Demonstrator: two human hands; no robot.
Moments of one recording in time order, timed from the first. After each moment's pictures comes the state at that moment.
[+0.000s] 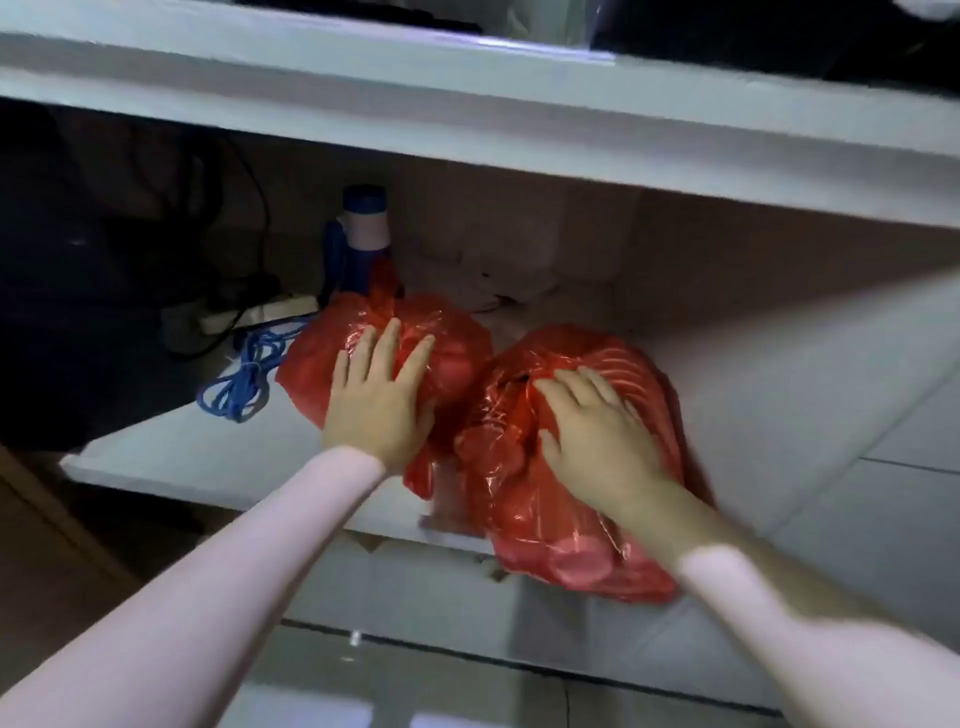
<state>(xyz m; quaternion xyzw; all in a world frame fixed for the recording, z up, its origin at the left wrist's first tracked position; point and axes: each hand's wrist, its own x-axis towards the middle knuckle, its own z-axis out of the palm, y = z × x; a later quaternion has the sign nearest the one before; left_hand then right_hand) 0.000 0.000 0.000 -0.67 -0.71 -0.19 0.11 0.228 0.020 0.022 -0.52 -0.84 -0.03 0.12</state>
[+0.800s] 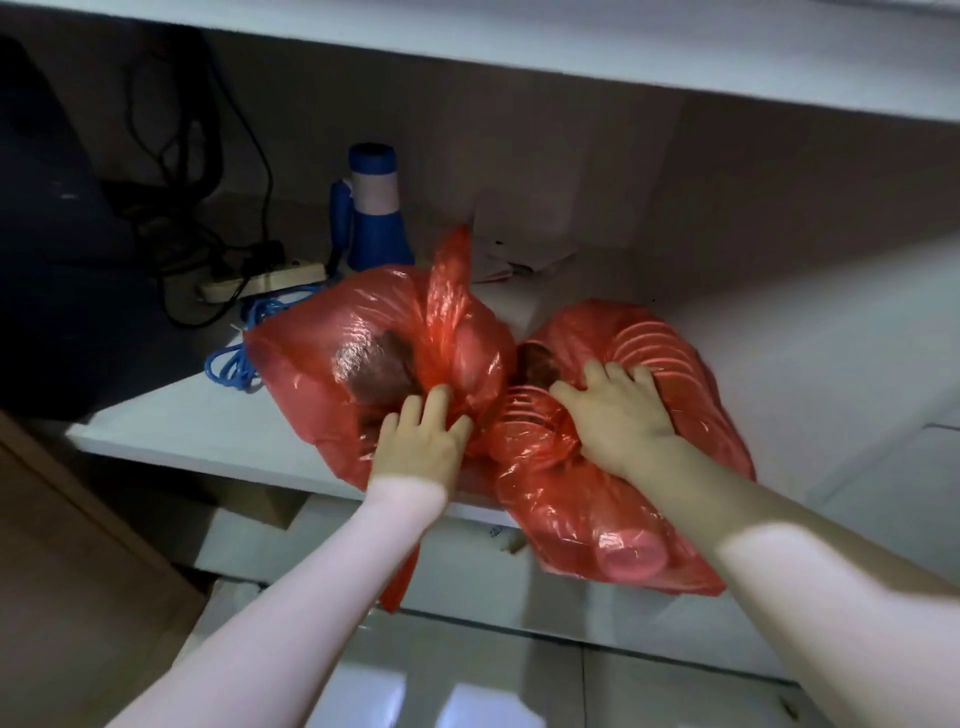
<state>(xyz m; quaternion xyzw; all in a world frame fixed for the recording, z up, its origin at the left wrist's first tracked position) 0.031 -0.035 -0.047 -0.72 -0.68 -0.12 0.11 0.221 0.048 -0.006 -0.51 -0.84 -0.15 -0.09</state>
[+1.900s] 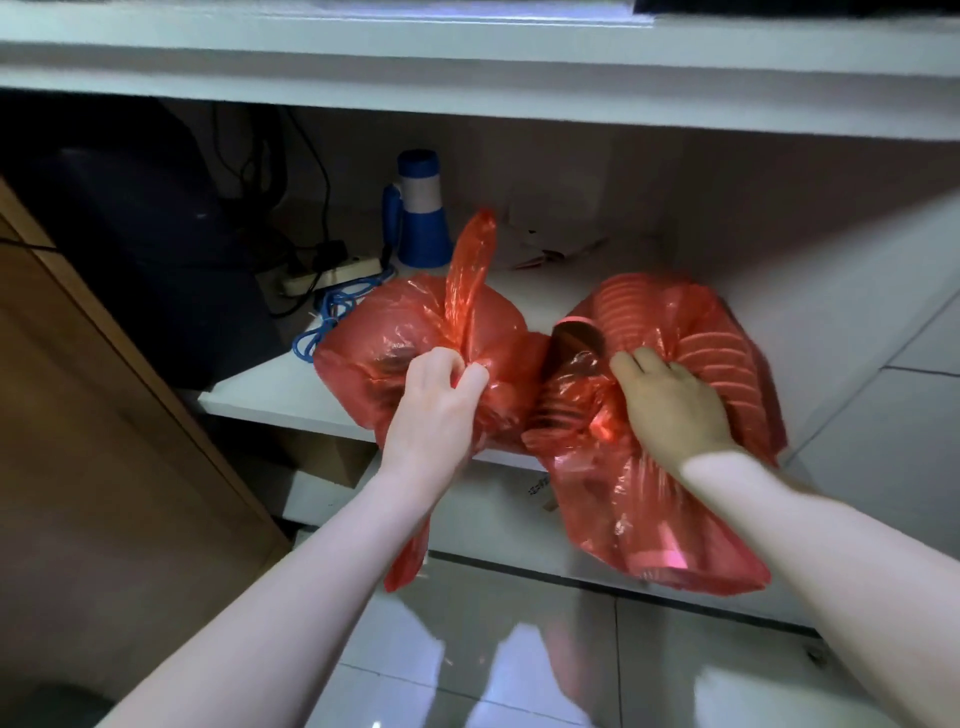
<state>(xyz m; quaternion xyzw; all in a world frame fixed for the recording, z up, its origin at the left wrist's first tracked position) 0.023 -0.108 0.009 -0.66 -0.69 -0.30 0.03 0.243 -0.032 0.024 -0.55 -0.82 -0.13 0.06</state>
